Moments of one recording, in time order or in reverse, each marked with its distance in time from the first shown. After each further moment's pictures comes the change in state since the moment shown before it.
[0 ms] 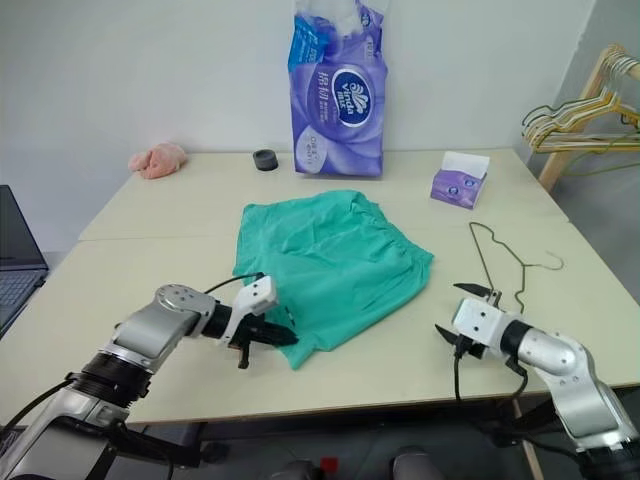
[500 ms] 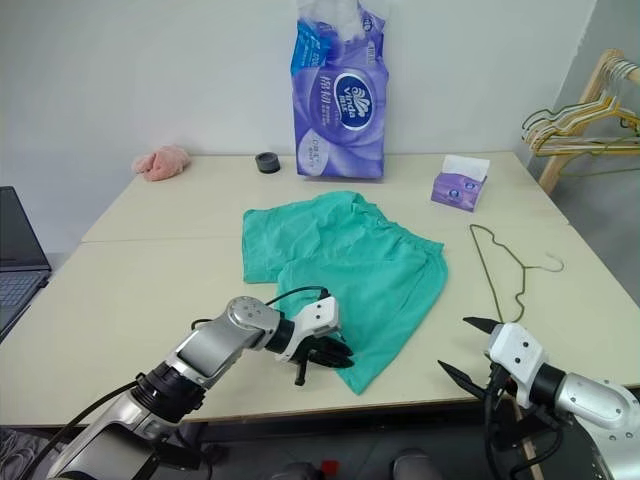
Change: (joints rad) left arm 0.022 -0.163 -0.173 -0.206 0.036 0.047 0.084; right arm 0.371 -0.001 -0.239 -0.357 0.420 0.169 0.145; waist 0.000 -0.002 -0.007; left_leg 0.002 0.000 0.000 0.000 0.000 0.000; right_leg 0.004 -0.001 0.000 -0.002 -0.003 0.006
